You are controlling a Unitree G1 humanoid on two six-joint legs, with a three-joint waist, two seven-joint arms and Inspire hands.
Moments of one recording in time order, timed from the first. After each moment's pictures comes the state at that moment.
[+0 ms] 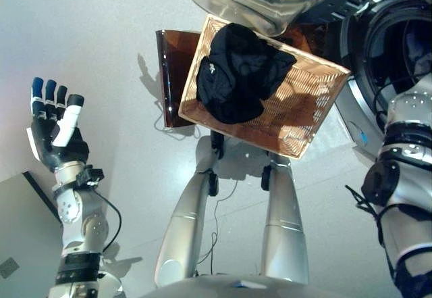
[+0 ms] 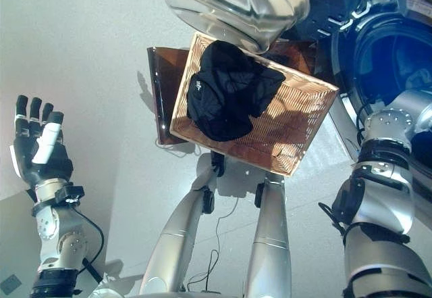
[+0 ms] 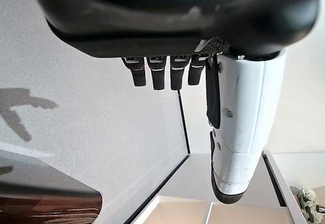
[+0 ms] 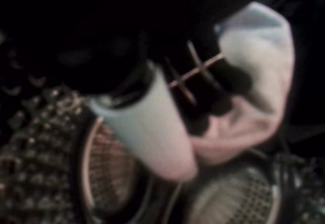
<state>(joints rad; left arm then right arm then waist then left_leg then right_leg) 0.01 0.34 0.18 0.07 -0.78 -0.48 0.17 -1.02 -0.64 -0.44 0.88 1.13 -0.67 -0.55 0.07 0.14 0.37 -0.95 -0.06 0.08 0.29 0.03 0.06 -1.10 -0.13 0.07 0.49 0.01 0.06</state>
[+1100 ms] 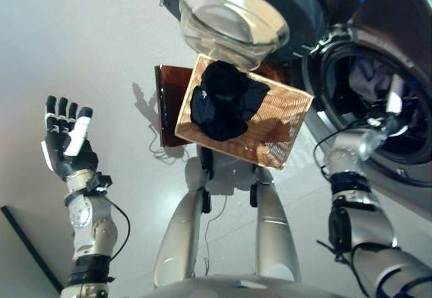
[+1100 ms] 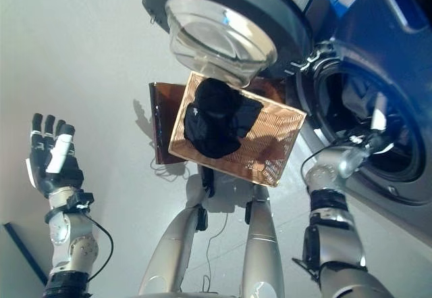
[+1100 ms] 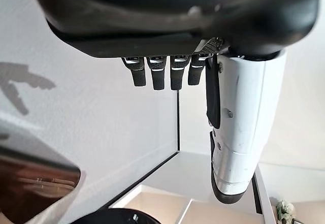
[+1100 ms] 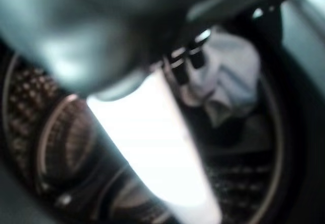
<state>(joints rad) 0.02 0.23 0.17 0.17 -0.75 -0.48 0.16 -0.59 -0.32 -0.22 0.77 1.02 -0.56 -0.38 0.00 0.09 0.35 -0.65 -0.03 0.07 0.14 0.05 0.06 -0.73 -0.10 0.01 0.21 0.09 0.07</state>
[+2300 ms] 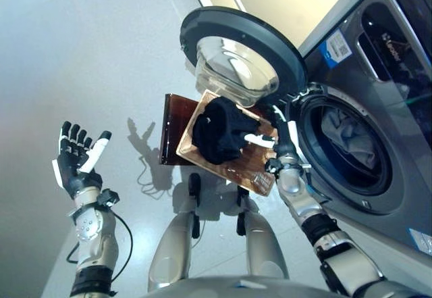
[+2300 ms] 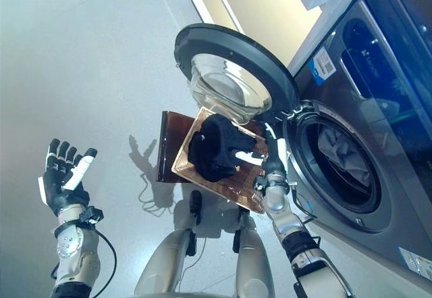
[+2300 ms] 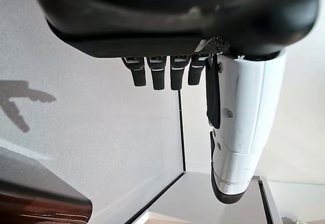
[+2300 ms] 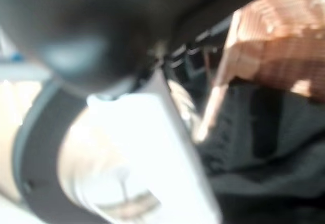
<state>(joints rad) 0.07 0.23 0.18 0.30 -0.51 -0.48 0.24 -0.36 -0.29 0.34 0.68 -0.02 -0.28 -0.43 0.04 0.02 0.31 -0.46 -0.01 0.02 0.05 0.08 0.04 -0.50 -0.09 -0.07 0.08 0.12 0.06</state>
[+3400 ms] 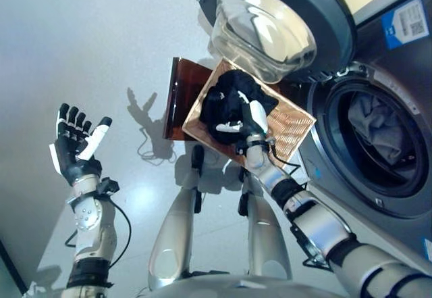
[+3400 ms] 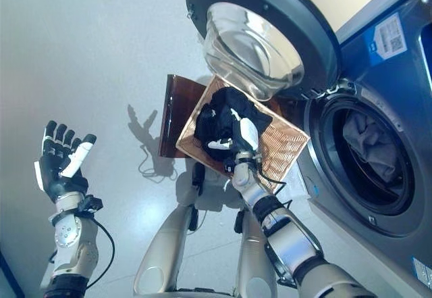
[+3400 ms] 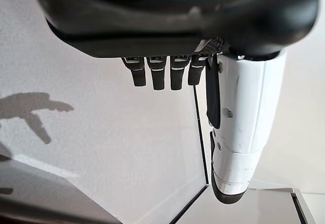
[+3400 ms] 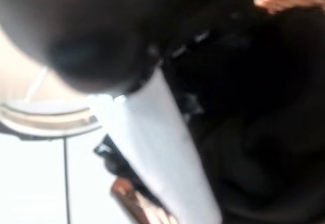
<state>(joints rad) 0.03 0.29 0.13 0.22 -0.52 -0.48 0.28 -0.74 -0.13 0.46 1.04 -0.17 -0.15 -0.55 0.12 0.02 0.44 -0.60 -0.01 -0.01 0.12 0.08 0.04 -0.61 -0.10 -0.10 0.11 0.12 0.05</state>
